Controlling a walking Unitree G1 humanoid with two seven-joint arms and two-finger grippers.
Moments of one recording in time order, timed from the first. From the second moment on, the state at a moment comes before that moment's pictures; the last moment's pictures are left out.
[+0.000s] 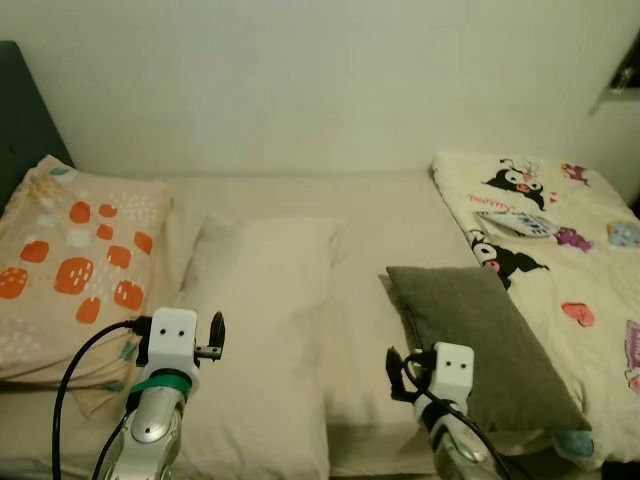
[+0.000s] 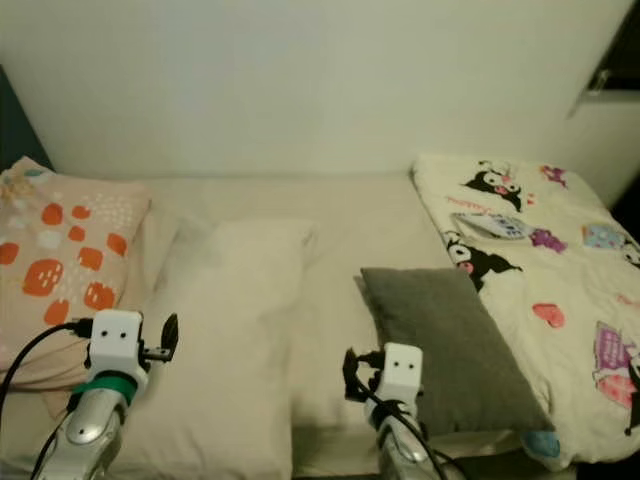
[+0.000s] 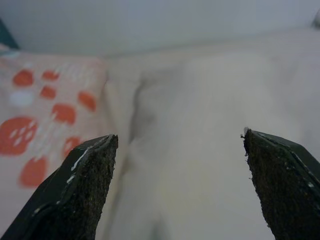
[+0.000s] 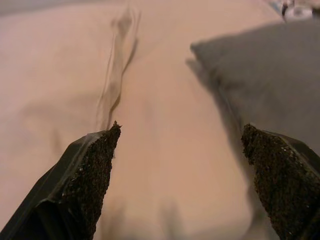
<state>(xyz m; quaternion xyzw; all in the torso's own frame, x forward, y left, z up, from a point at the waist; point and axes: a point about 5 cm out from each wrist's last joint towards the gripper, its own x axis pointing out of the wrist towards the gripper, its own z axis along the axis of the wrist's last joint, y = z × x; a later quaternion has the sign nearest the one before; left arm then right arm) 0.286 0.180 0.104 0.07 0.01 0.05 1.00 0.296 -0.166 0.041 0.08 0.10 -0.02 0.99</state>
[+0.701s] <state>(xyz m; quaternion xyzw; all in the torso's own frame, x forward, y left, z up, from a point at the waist) 0.285 0.172 0.100 0.08 0.03 0.00 1.00 0.294 -0.153 0.034 0.07 0.10 -0.02 0.99</state>
